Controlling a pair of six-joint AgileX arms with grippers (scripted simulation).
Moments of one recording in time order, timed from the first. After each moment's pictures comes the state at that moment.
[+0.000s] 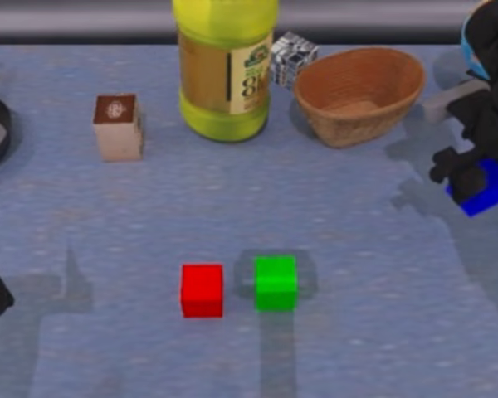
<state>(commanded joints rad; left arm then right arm) 0.02 0.00 0.00 0.00 0.00 0.00 0.16 2.13 1.61 -1.05 0.00 -0.32</state>
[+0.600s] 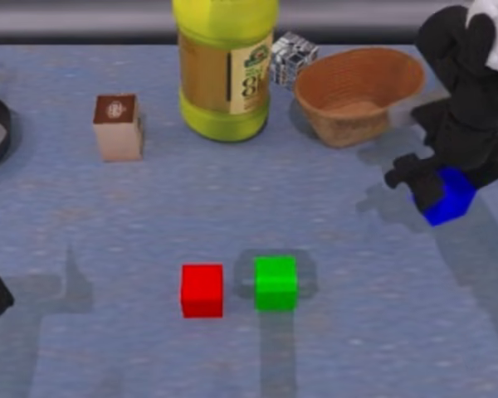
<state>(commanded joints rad) 0.02 0.00 0.00 0.00 0.00 0.00 0.28 2.10 1.58 -1.05 0.00 -0.09</state>
